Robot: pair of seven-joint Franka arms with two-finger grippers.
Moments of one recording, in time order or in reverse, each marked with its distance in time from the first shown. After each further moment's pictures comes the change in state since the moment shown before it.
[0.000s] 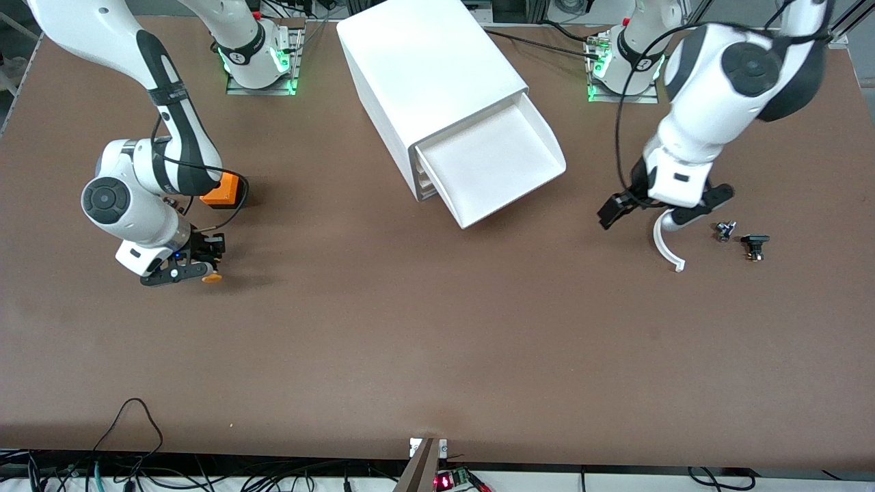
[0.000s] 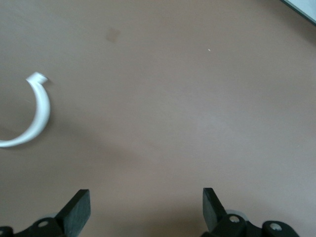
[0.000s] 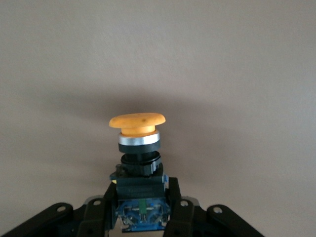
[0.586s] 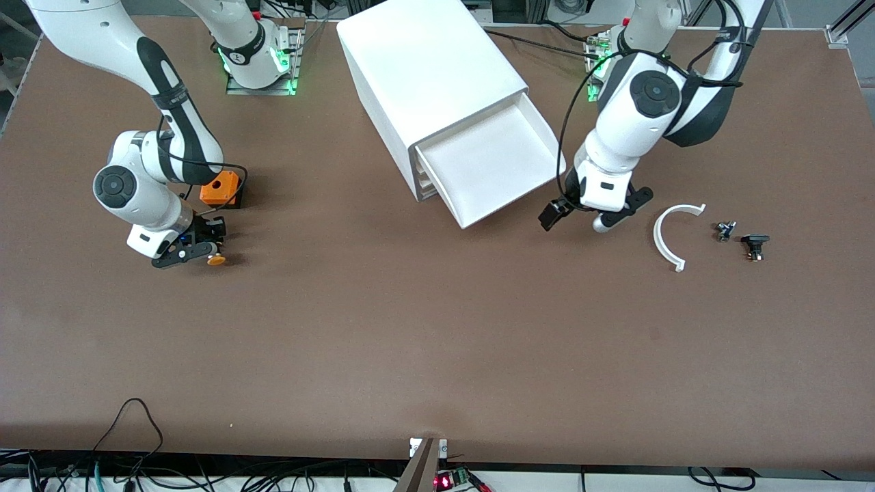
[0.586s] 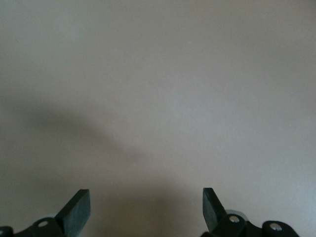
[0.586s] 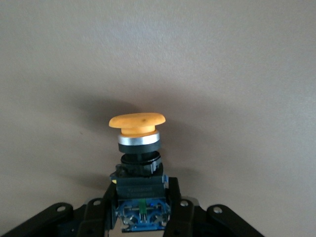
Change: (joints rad) left arm -0.125 0.085 -0.035 -0.063 0.000 0.142 -0.230; right arm -0.067 0.021 0.002 -0.161 0.000 0.178 -0.210
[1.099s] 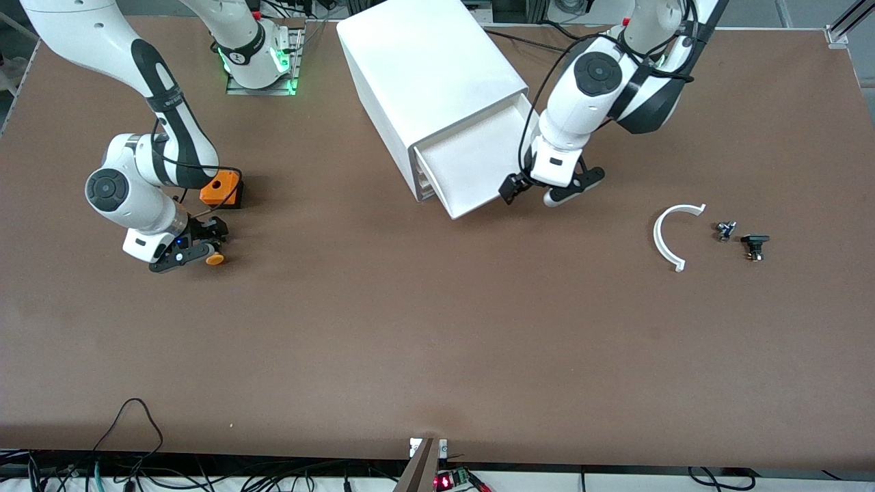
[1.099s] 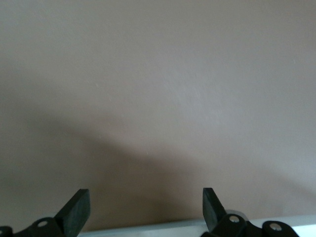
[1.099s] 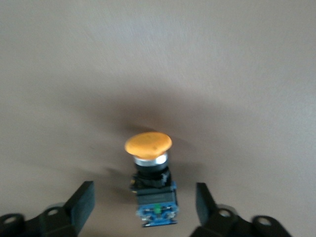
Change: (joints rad) left arm -0.020 0.001 -0.135 -0.047 0.000 0.015 -0.045; right arm -0.010 -0.014 0.043 0.090 0.029 -0.108 0.053
